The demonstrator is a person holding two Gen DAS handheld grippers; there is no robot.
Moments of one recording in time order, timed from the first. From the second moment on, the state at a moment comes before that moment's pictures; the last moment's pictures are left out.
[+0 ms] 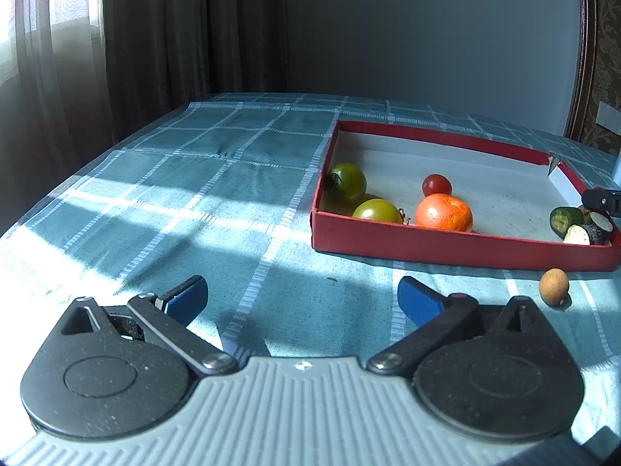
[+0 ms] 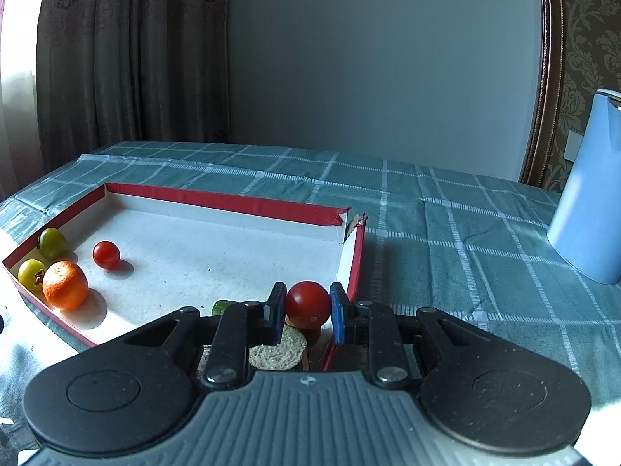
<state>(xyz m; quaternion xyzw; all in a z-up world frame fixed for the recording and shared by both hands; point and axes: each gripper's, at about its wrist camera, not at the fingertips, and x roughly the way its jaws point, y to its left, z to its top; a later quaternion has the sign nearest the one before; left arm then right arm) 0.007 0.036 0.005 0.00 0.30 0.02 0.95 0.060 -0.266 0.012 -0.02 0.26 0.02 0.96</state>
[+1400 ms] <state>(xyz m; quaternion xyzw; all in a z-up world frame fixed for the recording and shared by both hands) -0.001 -0.108 0.002 0.12 0.29 -0.08 0.95 -0.037 -0.323 -0.005 0.09 0.29 0.02 0.95</state>
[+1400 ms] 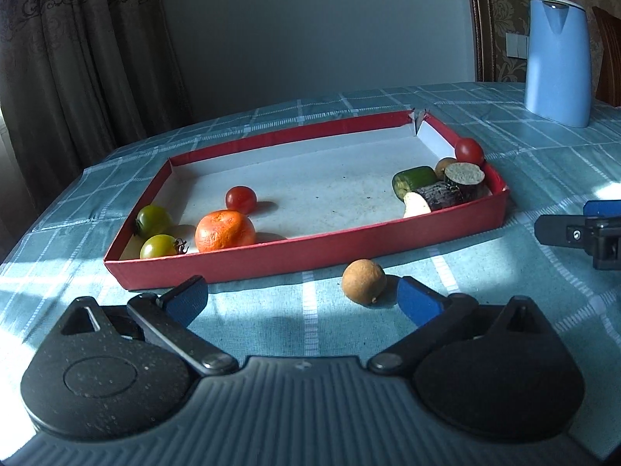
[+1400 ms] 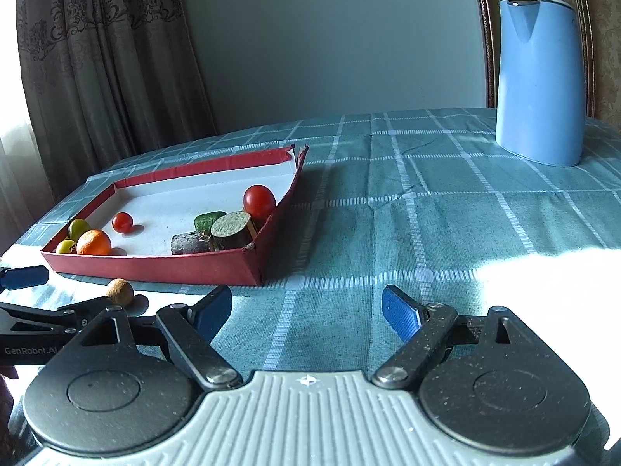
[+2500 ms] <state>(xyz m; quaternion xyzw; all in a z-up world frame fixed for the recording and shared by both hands) -0.018 -0.108 0.029 0.13 0.23 -0.07 0.96 -0.035 -0.324 -0.007 0.10 0.29 0.03 0.95</state>
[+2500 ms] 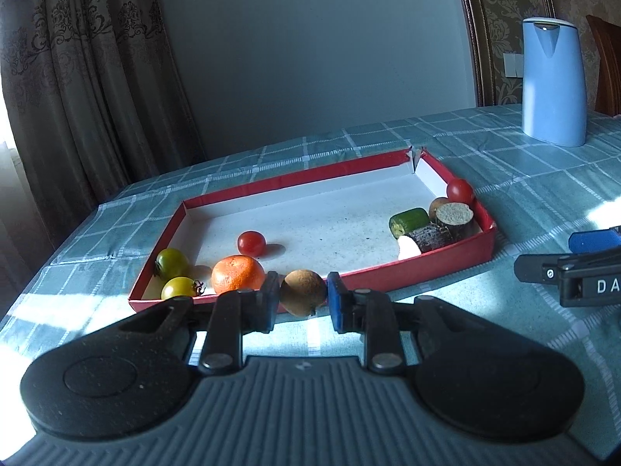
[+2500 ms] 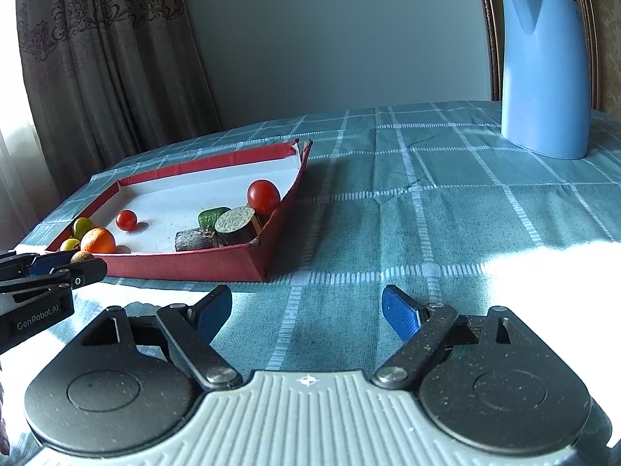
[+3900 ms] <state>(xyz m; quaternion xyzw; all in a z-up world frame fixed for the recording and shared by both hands) 0.017 -0.023 0.033 0.07 0.24 0.01 0.97 -0.039 -0.312 -0.006 0.07 0.29 0.00 0.96</state>
